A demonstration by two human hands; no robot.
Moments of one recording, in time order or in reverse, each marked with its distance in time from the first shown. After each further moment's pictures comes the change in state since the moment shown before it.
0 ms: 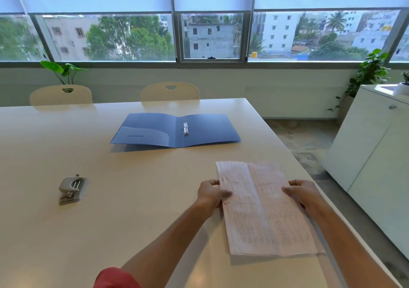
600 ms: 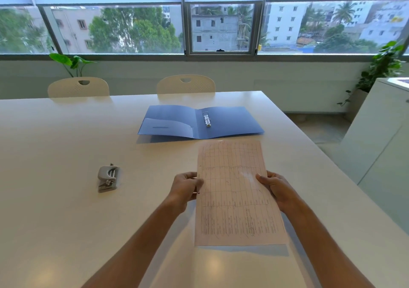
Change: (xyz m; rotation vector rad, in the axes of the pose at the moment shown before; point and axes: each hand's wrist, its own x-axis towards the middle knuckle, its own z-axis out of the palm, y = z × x) left_hand -0.027 0.002 -0.168 -0.003 0.017 0.062; right_hand -0.082 -0.031 0.147 0.443 -0.440 0.007
